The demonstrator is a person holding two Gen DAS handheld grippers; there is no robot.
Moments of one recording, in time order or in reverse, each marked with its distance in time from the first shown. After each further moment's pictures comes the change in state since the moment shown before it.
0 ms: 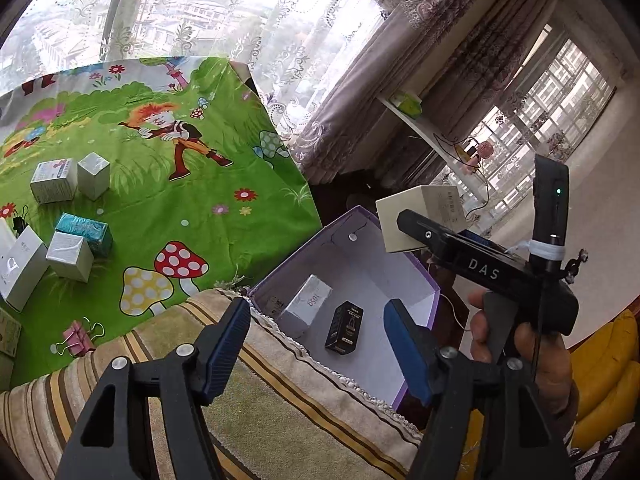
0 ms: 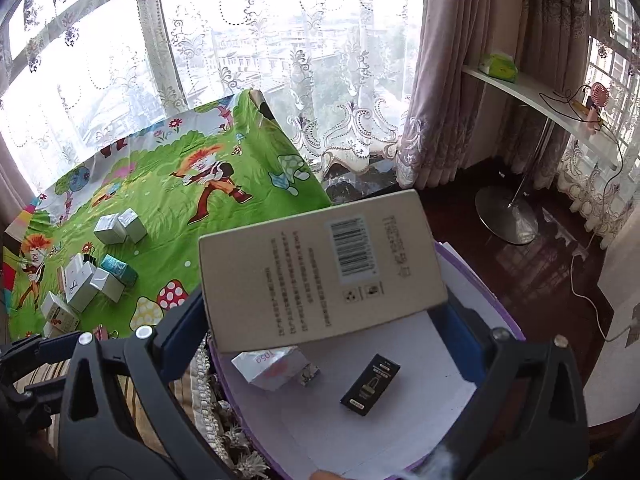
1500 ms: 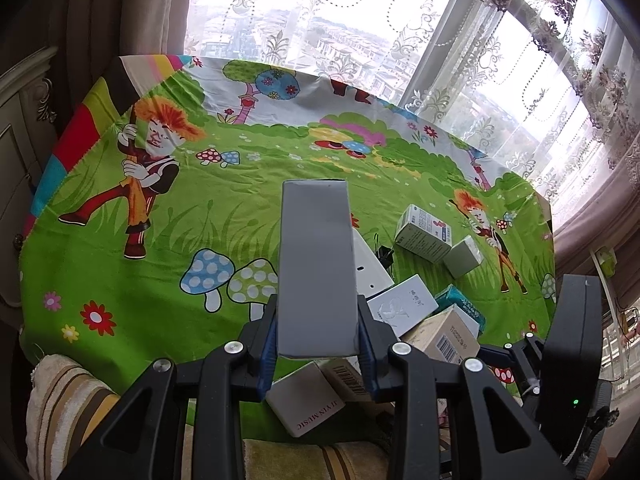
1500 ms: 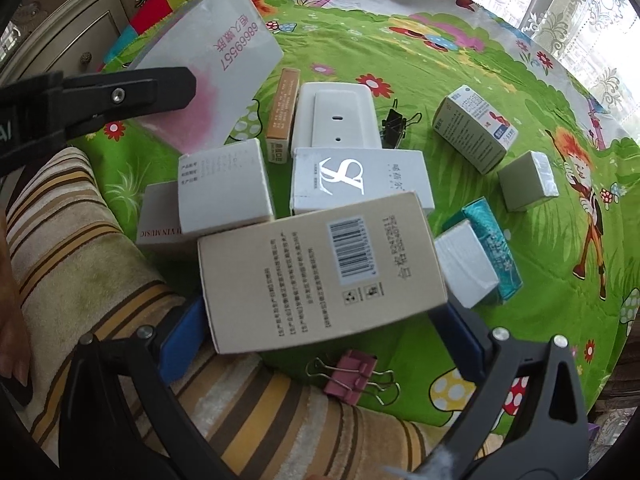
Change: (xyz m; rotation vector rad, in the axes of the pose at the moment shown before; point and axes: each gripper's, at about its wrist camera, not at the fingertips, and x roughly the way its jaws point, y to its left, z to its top) left arm -0.119 0.258 -0.028 -0.481 -0.259 0.617; right arm 0.103 0.382 -0.083 -0.870 0.338 0.505
